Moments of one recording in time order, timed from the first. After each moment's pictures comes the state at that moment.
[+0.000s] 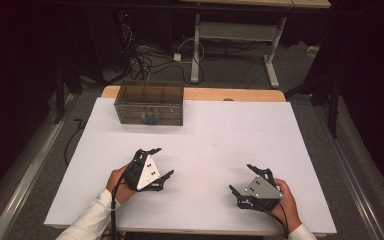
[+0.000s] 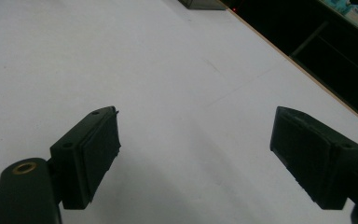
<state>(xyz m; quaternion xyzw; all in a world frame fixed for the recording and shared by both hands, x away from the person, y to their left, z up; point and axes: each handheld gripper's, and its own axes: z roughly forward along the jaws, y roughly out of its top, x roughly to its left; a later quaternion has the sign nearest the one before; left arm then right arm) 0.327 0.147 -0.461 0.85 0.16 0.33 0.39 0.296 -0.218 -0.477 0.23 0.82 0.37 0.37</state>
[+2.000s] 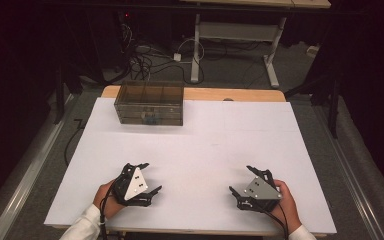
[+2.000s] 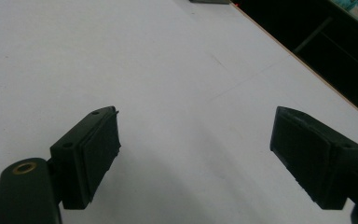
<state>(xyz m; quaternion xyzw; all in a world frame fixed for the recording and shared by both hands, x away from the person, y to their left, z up) 0.303 0.175 -0.485 0.87 0.19 0.28 0.36 0.295 -0.218 -0.480 0.23 0.83 0.37 0.36</state>
